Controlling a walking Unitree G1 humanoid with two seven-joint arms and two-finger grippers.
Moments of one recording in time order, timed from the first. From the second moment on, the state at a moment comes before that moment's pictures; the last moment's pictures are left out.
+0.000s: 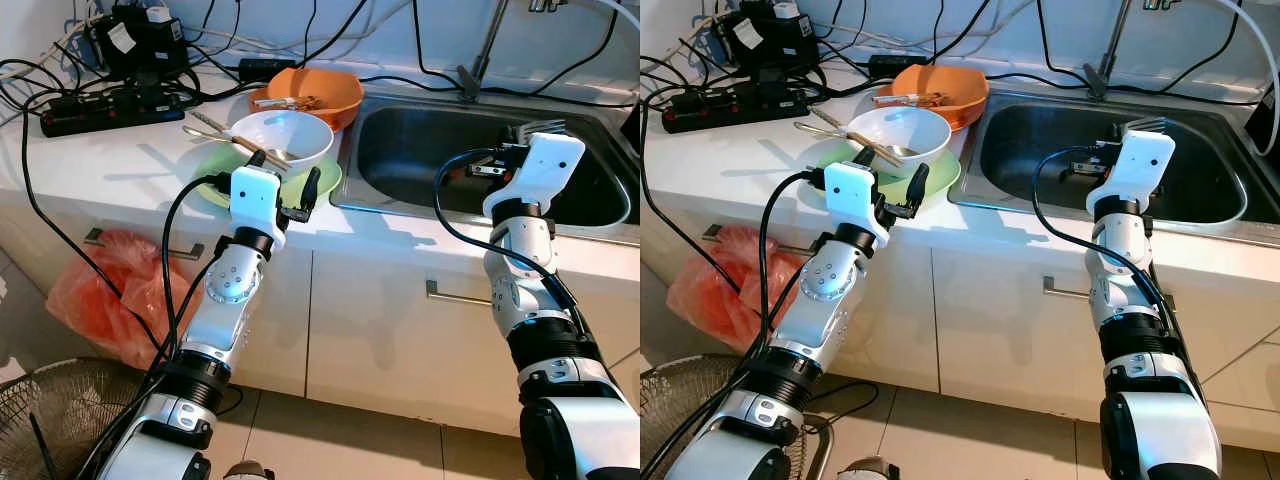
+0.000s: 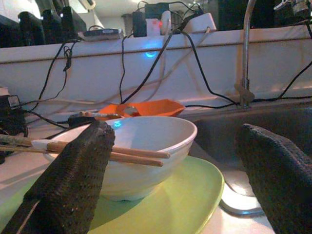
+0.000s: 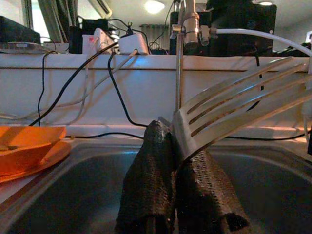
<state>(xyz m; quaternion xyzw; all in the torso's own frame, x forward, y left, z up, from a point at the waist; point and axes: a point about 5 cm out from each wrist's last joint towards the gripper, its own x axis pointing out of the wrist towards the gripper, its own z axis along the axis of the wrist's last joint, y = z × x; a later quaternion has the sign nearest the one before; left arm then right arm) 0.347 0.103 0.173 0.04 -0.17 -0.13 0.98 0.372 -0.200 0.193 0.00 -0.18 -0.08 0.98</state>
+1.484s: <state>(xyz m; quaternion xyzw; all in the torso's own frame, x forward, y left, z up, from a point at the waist) 0.342 0.108 0.159 0.04 -0.15 -0.13 0.98 0.370 -0.206 0.175 -0.02 -0.16 -0.09 0.98</state>
